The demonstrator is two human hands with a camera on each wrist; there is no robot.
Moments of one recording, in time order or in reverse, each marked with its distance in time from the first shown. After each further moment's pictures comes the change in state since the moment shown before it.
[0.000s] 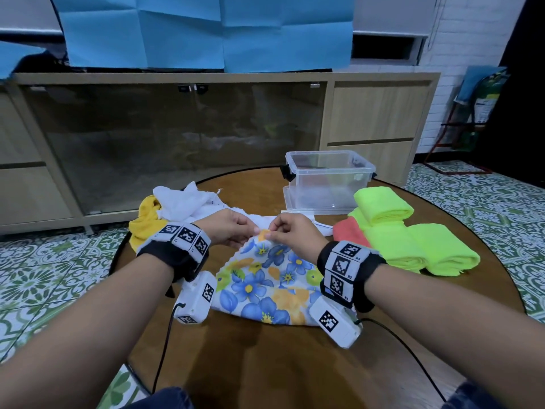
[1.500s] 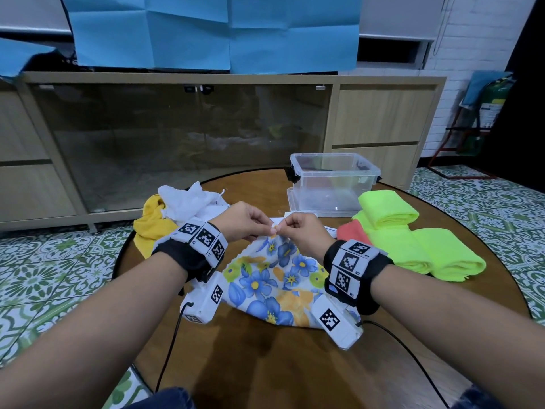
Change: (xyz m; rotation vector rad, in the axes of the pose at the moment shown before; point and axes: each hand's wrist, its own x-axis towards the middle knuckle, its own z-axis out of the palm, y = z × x) left_hand 0.001 0.015 0.013 0.120 0.125 0.134; right_hand 0.003 -0.004 -0.003 0.107 0.087 0.085
